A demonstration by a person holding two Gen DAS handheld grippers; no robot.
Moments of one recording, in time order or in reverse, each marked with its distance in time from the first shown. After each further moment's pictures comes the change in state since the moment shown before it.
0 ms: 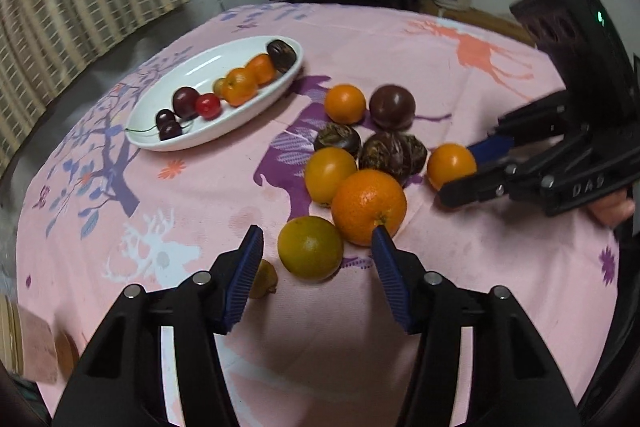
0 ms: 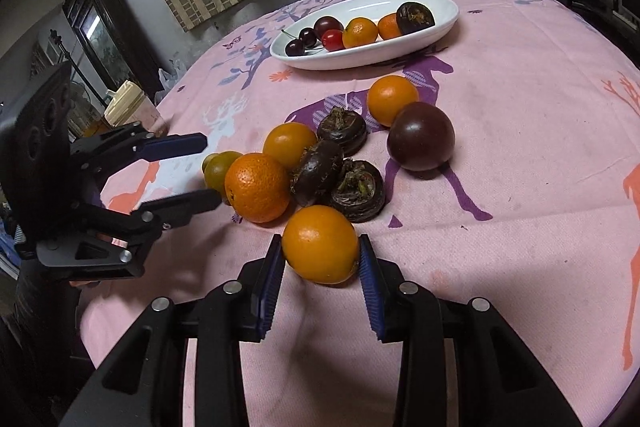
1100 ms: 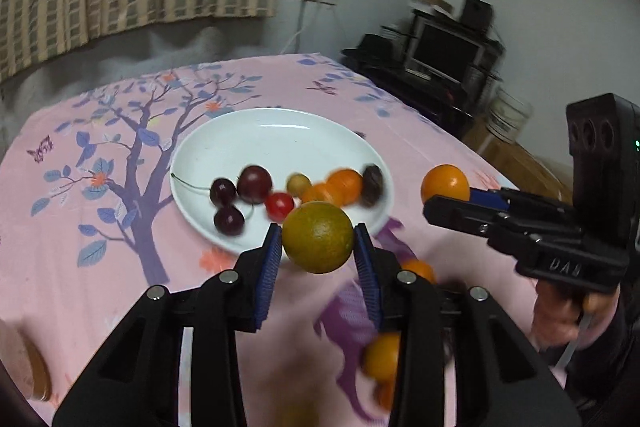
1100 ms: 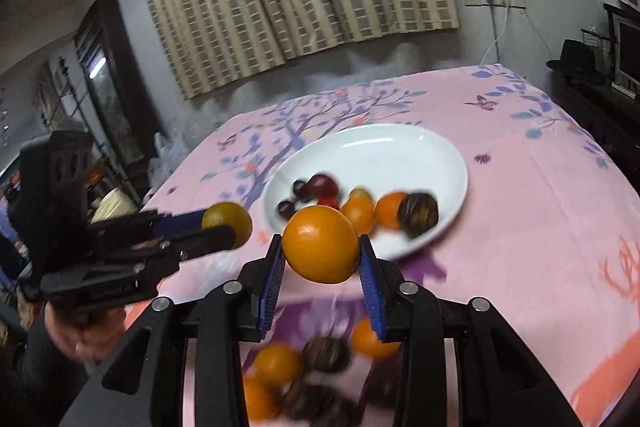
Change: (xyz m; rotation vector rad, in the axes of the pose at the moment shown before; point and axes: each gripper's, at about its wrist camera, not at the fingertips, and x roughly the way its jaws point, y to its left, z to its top) left arm 0.013 0.113 0.079 -0.491 -0.194 -0.026; right arm 0.000 -0.004 0.139 -0.053 -0.270 -0.056
